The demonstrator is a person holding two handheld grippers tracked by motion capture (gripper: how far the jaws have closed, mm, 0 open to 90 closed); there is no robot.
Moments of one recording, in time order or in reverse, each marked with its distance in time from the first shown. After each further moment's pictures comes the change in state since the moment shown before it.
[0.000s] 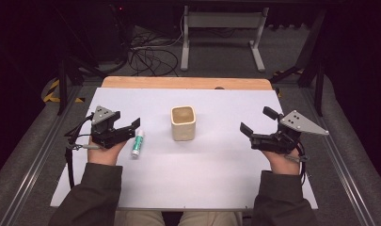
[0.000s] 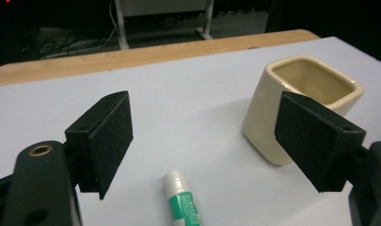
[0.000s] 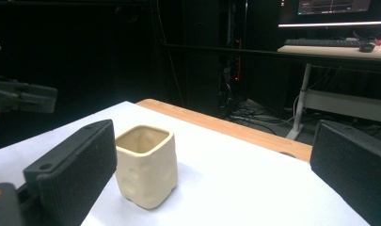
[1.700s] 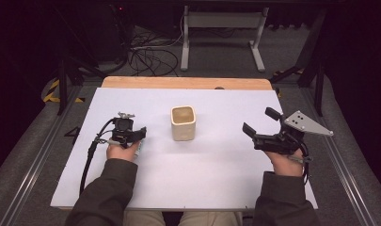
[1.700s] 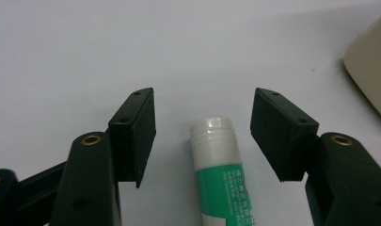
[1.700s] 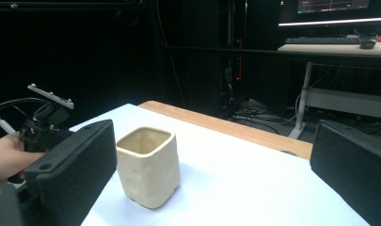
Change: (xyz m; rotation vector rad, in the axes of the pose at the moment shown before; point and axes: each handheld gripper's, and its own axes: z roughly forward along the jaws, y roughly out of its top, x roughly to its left) left arm 0.007 -0.040 0.088 0.331 0.152 -0.098; right arm -0.002 0.002 -0.006 -0.003 0.005 0.023
